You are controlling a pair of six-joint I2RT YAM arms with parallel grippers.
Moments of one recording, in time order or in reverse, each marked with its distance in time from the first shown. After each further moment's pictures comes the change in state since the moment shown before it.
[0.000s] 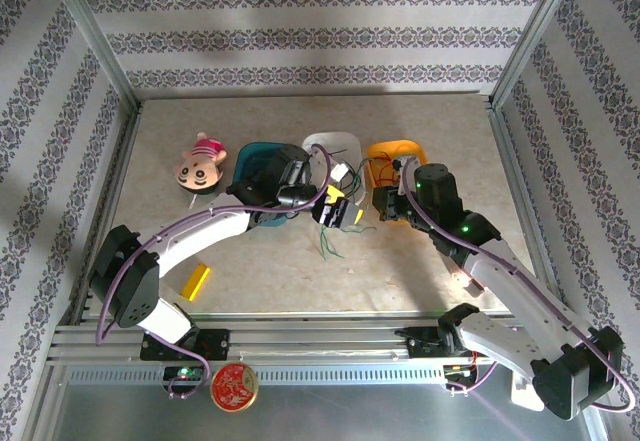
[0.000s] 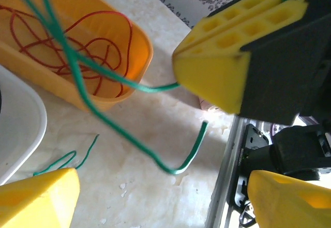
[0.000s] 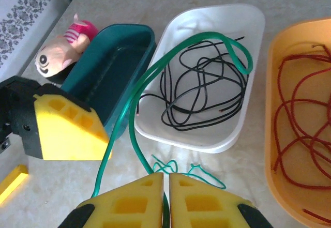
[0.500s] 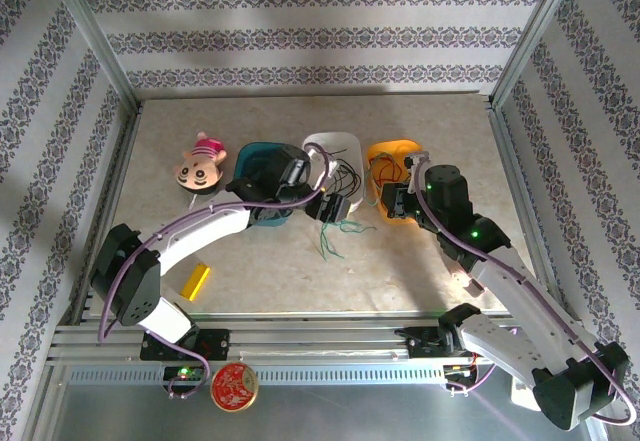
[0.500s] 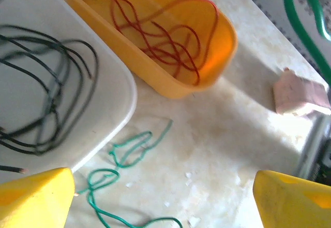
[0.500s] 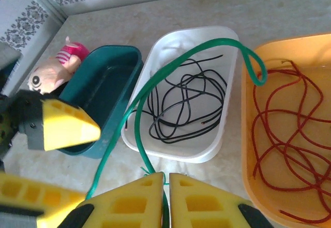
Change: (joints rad) left arm 0.006 0.007 0.010 -0.135 -0.237 0.027; right arm -0.045 -0.062 -0.003 -0.011 0.028 0.004
